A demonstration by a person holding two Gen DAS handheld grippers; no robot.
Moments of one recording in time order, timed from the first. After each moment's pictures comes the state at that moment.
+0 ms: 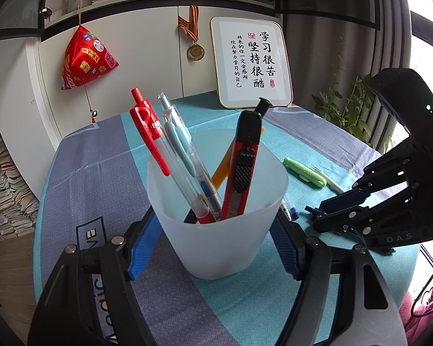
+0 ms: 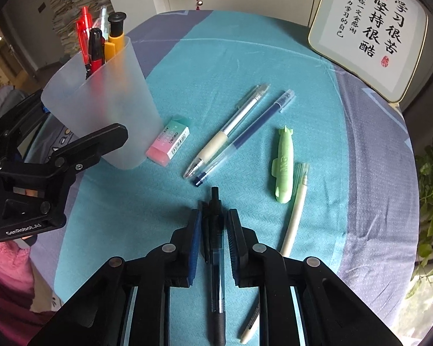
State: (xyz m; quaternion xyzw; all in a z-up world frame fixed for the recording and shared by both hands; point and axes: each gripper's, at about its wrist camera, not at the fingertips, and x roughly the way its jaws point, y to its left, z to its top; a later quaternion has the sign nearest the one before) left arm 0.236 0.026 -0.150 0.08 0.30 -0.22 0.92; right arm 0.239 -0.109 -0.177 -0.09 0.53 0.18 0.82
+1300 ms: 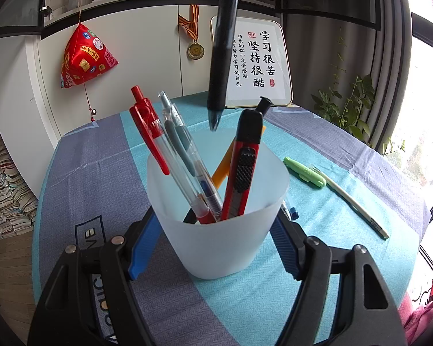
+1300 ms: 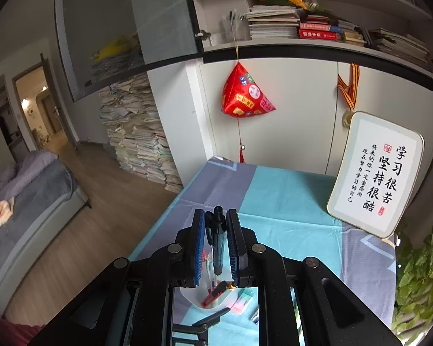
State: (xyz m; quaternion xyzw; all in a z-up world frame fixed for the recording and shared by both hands) left arm 0.235 0.026 -0.152 0.08 0.31 -0.22 0.92; right arm 0.254 -0.065 0.016 -0.01 0.32 0.27 0.91
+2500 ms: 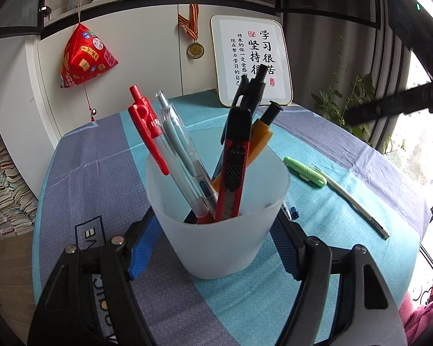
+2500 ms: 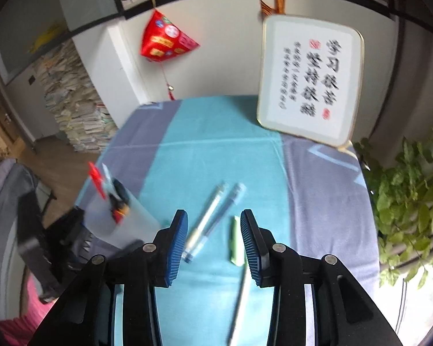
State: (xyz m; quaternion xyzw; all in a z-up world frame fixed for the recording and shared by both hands) left arm 0.235 0.025 -0.152 0.08 0.31 -0.22 0.92; right arm 0.250 -0.171 -0.086 0.02 0.46 0.11 0.88
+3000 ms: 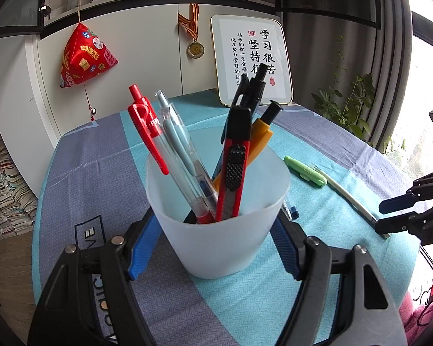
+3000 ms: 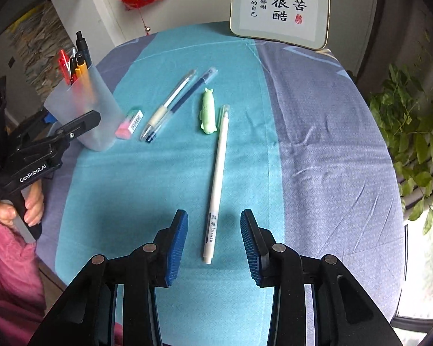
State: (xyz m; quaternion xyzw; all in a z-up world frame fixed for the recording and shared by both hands) left arm 0.235 0.025 -0.152 0.08 0.31 -0.22 0.92; right arm 0.178 -0.183 -0.163 0.02 0.52 0.11 0.84
